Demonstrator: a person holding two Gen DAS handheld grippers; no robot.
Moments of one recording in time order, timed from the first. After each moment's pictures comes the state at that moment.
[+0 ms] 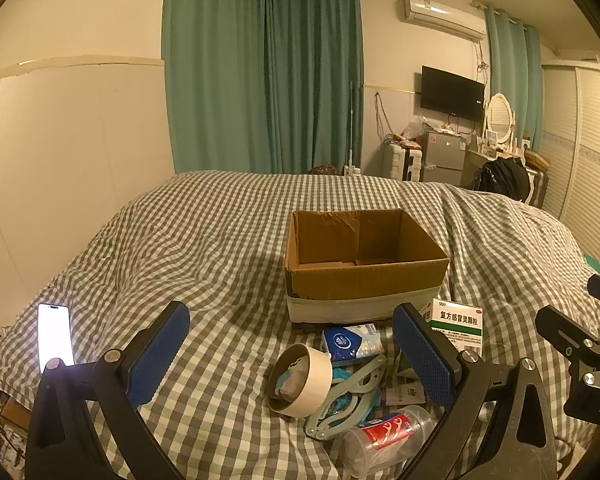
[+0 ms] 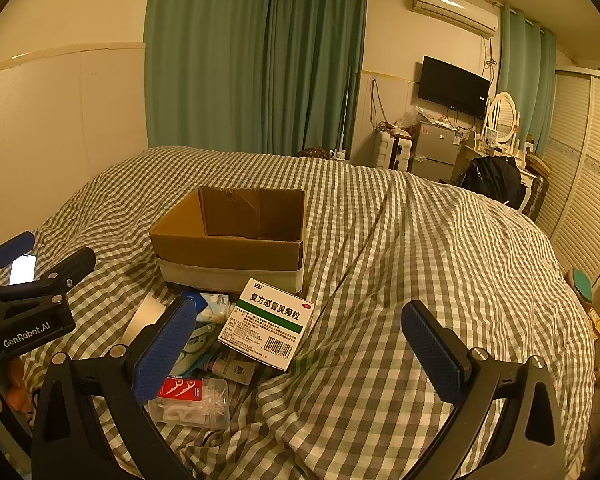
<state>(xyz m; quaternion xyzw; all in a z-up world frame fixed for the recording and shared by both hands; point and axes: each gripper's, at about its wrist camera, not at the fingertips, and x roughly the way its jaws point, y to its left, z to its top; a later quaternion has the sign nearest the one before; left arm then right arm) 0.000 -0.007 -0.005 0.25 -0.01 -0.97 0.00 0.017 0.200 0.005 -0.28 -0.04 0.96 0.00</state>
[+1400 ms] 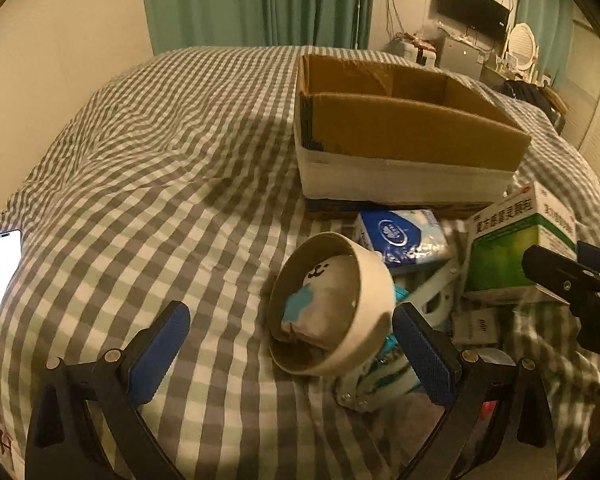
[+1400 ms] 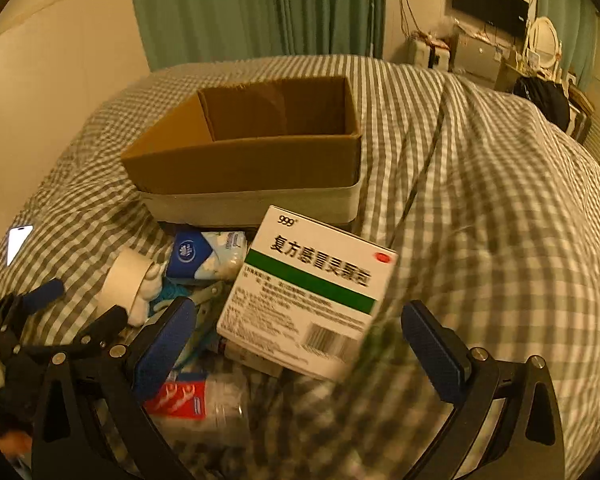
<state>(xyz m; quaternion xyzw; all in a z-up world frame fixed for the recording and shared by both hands) -0.073 -0.017 -0.124 0.45 0.00 -0.89 0.00 -0.091 0.181 -0.090 -0.45 0.00 0.89 -0.04</state>
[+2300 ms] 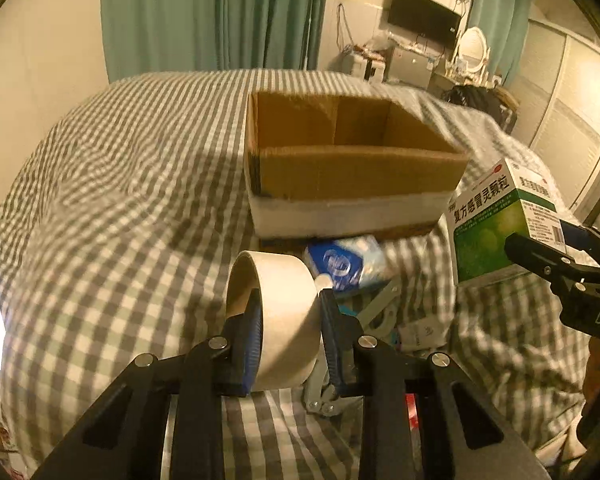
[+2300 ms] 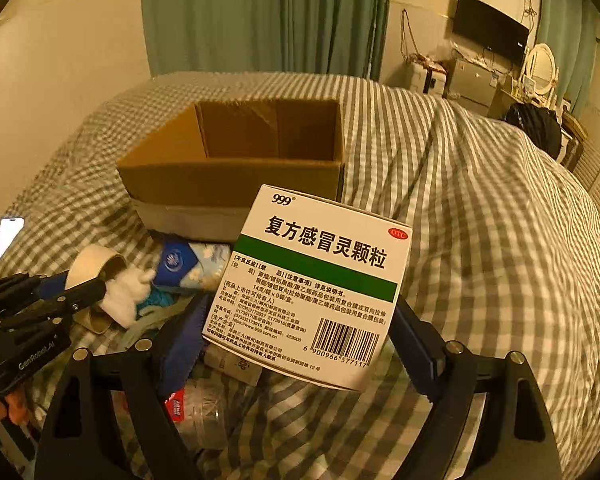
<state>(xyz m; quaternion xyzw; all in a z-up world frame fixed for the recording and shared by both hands) -0.071 -0.018 -0.080 0.42 0.00 -0.90 -0.10 -0.077 0.190 -0.064 -0.40 -0.04 0.91 -0.04</state>
